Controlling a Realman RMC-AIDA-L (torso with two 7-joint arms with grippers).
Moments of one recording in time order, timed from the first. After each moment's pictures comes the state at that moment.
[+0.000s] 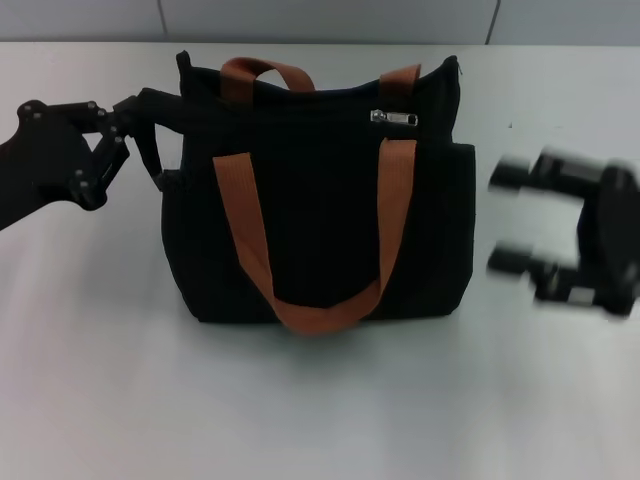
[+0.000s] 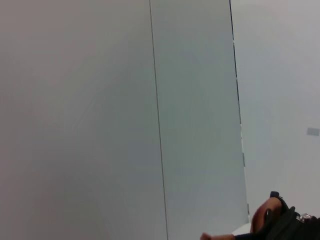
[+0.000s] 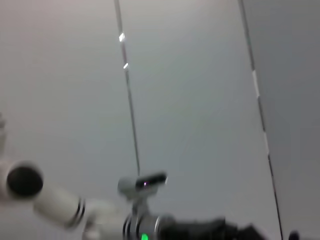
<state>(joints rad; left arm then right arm) -0.38 -2.04 0.55 0.55 1.66 1.66 -0.91 0.42 2.06 -0.74 -0.64 -1.68 -1.97 1.13</state>
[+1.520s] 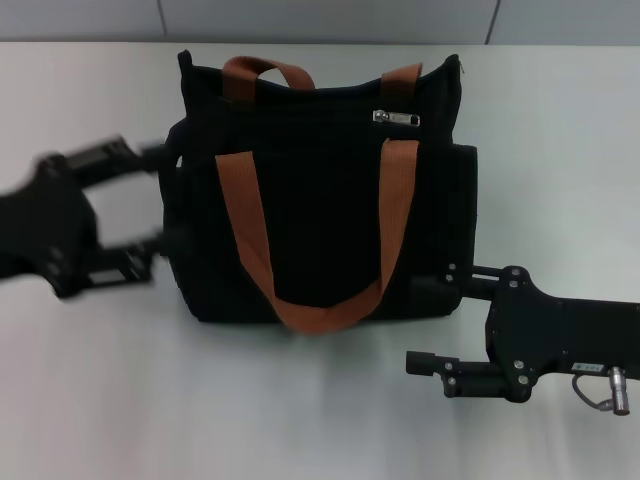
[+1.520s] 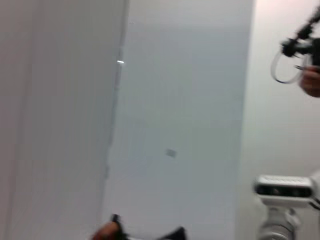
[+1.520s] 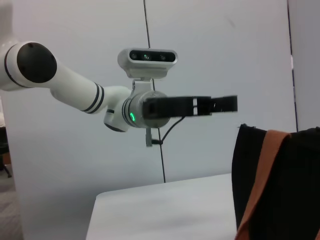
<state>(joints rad) -0.39 -1.99 0.61 0.63 1.77 2.01 -1.15 0.46 2.08 -0.78 -0.40 -1.91 -1.78 0.87</state>
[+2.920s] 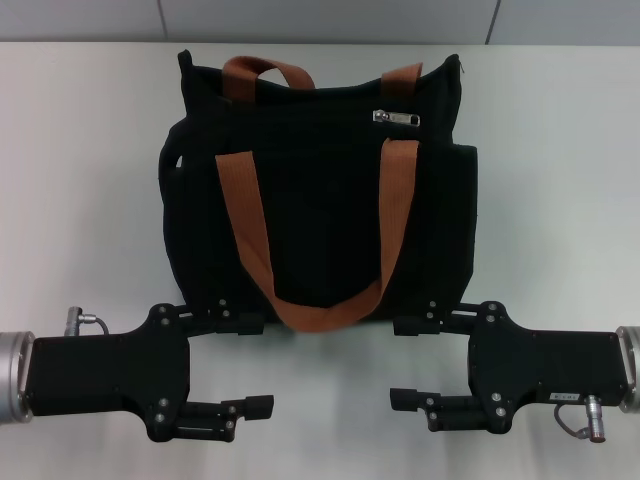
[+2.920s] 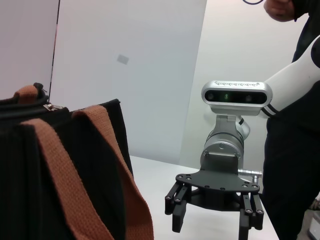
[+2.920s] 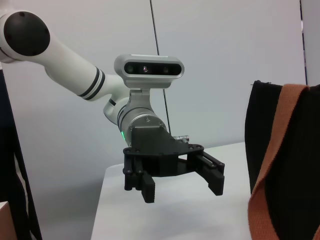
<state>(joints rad) -0.37 -2.04 0.78 0.48 1.96 1.86 -0.96 0.47 2.08 -0.86 -0.34 -1.91 -1.70 0.85</state>
